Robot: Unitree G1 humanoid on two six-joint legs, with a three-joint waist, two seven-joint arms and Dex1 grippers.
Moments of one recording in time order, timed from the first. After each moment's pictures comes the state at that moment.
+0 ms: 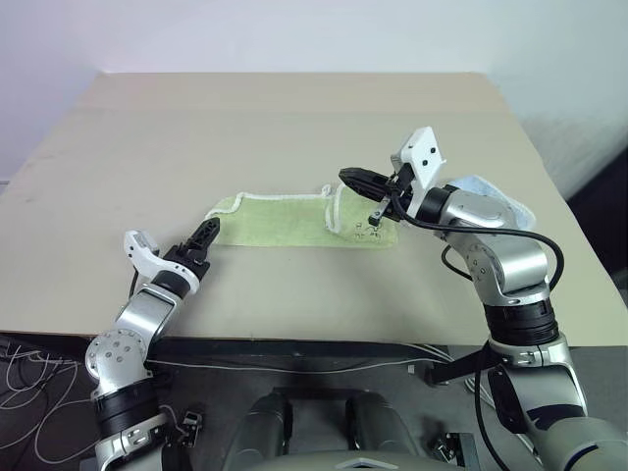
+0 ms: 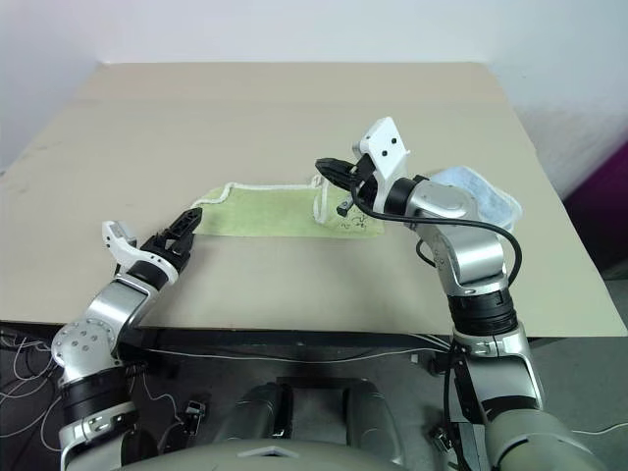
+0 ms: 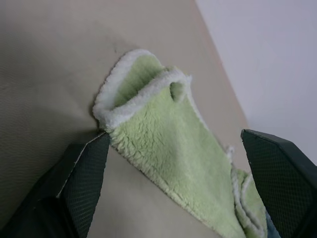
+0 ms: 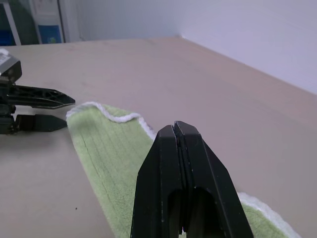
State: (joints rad) left arm -0.25 0.18 0.53 -0.02 -1.21 0.77 0.08; right arm -0.64 -0.42 0.04 -0.13 0.33 0.53 0.71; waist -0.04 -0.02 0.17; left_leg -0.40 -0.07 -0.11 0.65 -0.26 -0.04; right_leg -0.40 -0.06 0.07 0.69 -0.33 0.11
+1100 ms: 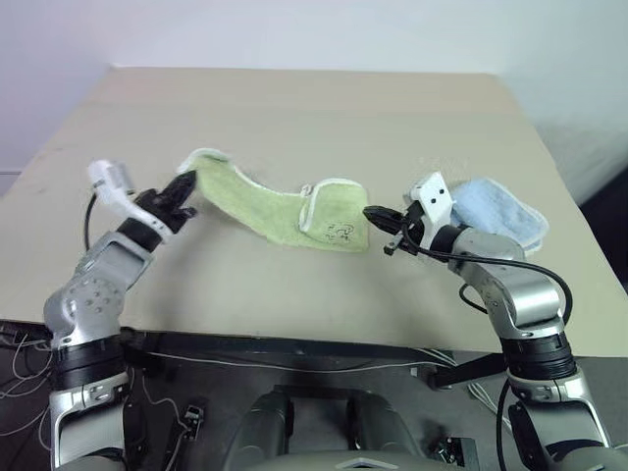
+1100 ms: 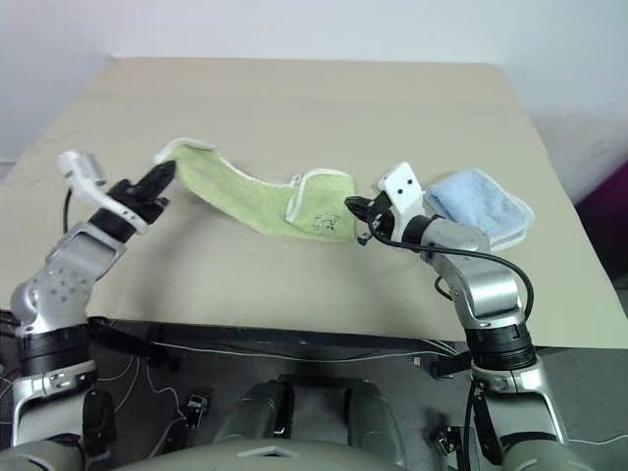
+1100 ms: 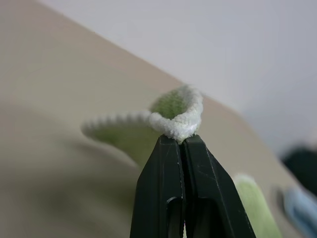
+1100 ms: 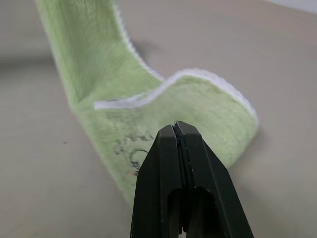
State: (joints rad) left arm -0.43 0.48 0.26 -0.02 -0.86 0.60 -0.39; right arm -0.44 -0.48 0.02 -0.17 0.32 0.58 0.64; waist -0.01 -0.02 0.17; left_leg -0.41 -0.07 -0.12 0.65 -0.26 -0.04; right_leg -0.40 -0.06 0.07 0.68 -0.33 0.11
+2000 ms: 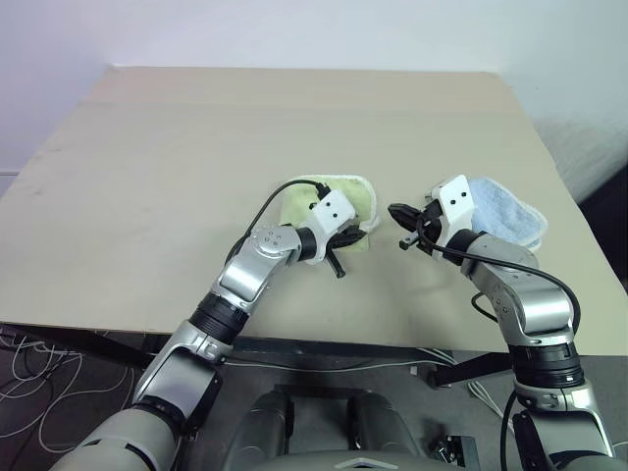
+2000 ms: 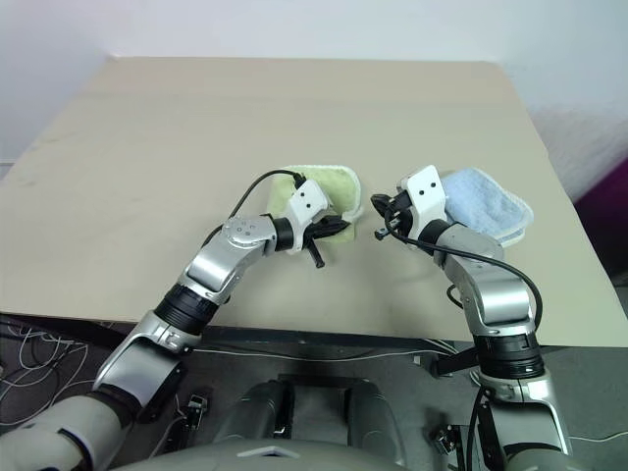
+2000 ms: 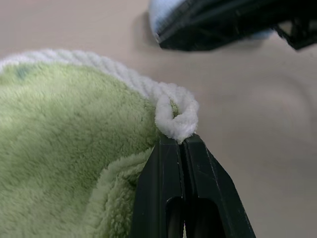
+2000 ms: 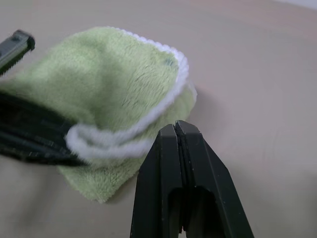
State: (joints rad) left arm -0.68 0.21 -0.40 0.22 -0.15 0.38 -0.68; right arm -0.39 -0.48 -0.04 -0.16 0.30 0.58 0.53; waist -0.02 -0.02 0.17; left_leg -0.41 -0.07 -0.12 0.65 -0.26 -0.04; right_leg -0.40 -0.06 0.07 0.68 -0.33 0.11
